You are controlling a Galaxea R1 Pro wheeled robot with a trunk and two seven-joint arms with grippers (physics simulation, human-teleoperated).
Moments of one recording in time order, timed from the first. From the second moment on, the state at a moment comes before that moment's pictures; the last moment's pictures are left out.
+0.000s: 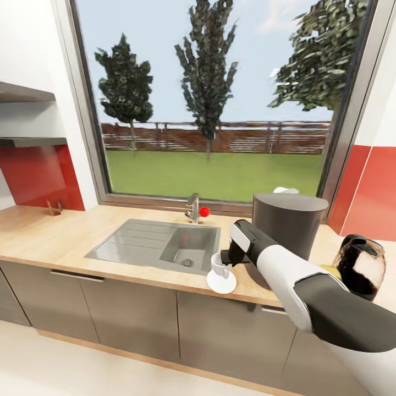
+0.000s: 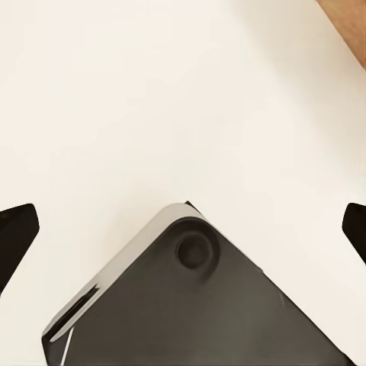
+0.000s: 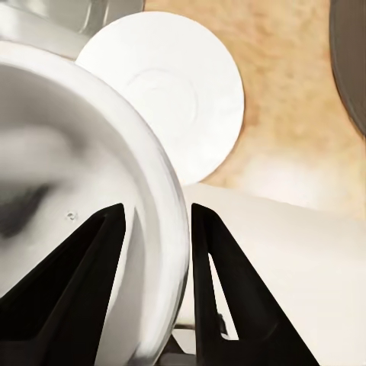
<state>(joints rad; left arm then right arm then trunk) 0.24 0.00 0.28 -0.29 0.61 -0.47 -0.19 -1.25 0.16 0.27 -0.24 -0.53 1.04 -0.35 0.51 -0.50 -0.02</state>
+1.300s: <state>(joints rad) 0.24 0.00 0.28 -0.29 0.61 -0.46 -0.19 -1.25 0.16 0.27 -0.21 -0.53 1.04 -0.35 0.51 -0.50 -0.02</state>
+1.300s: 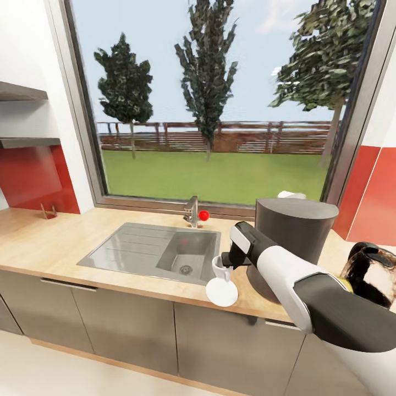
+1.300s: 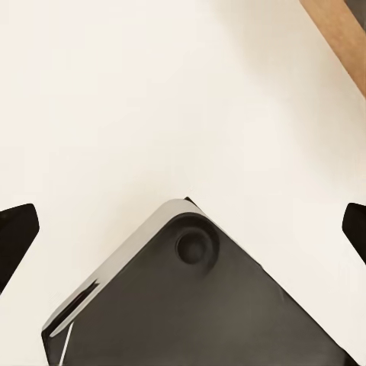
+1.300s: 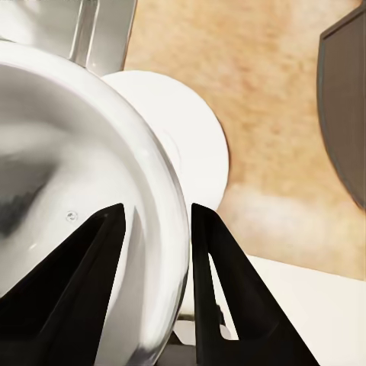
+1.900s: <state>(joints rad) 0.24 0.00 0.28 -0.29 0.61 -0.46 -0.19 -1.25 0.16 0.27 -0.21 -0.53 1.04 -0.35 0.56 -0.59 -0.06</state>
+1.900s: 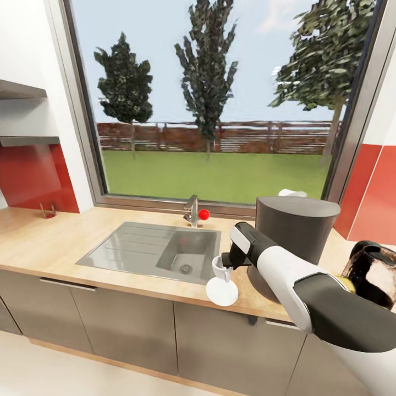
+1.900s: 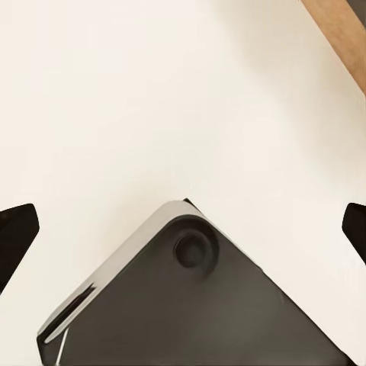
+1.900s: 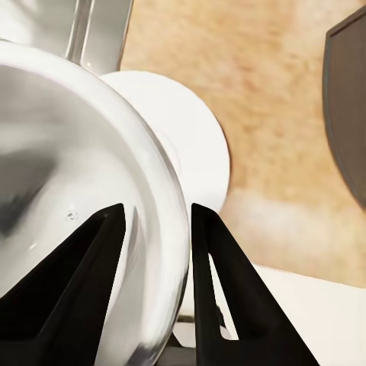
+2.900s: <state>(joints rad) 0.24 0.00 0.28 -0.29 0.61 -0.46 -0.19 -1.25 0.15 0.27 -0.18 -0.53 1.04 -0.32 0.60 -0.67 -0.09</state>
